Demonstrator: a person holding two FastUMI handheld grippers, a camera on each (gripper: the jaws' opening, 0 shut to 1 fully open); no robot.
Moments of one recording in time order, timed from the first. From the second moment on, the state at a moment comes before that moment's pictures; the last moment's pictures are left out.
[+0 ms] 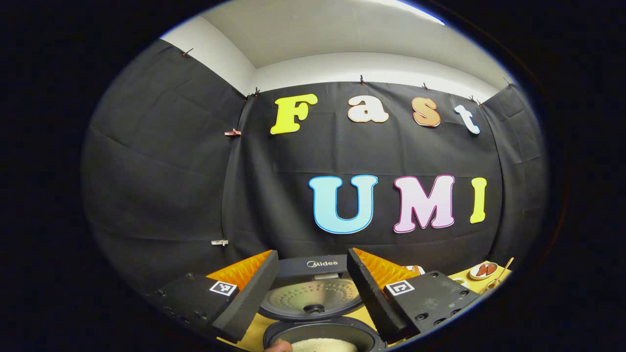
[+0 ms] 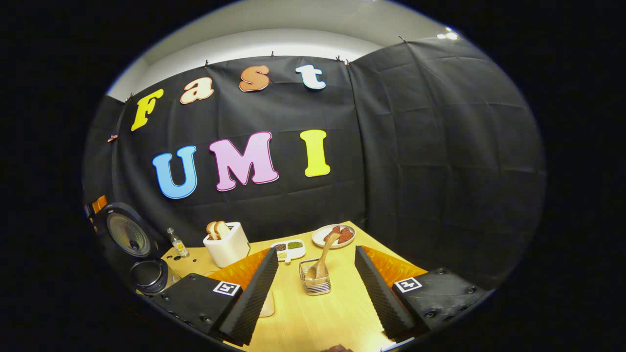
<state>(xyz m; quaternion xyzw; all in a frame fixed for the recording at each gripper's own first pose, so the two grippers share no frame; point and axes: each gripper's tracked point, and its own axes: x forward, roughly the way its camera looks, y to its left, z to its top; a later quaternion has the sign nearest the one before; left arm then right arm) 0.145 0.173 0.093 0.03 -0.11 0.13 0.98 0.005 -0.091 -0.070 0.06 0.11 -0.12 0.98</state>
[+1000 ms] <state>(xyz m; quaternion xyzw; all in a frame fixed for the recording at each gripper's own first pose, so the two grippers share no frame) 0.150 0.144 0.049 0.01 0.00 0.15 0.99 -0.017 -0.086 -0.110 0.08 0.19 -0.11 0.97</state>
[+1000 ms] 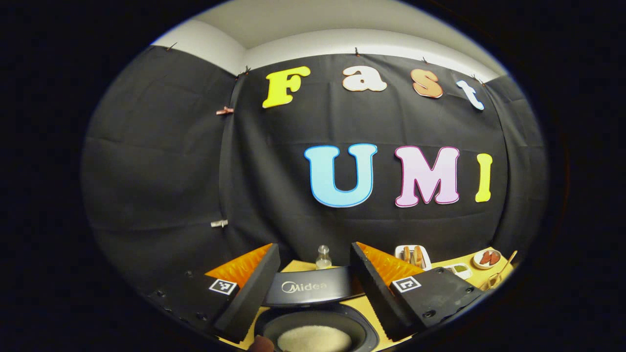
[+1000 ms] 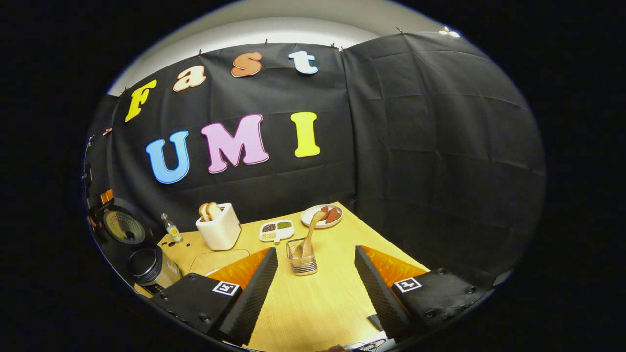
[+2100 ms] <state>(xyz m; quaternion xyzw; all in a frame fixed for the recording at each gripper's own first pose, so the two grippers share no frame) 0.071 0.107 -0.139 0.00 0.15 0.15 0.98 -0.064 -0.028 -0.173 0.10 0.27 -0.05 0.96</state>
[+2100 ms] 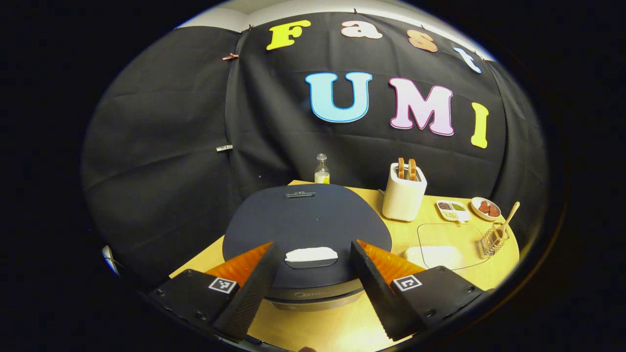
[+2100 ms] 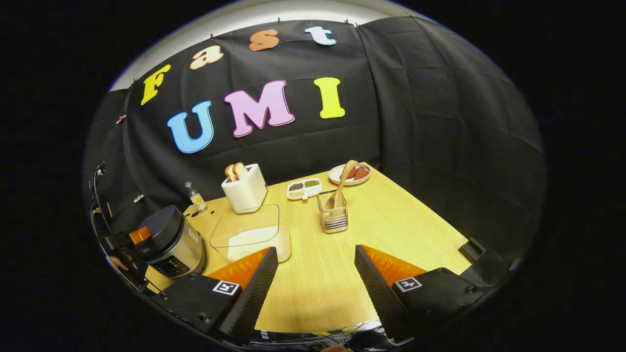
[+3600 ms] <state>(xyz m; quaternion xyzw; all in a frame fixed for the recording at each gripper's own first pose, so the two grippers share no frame) 0.018 0.011 0.013 0.04 -0.01 -0.04 1.00 -0.049 -0.004 -0.043 0.03 0.13 0.00 0.99</state>
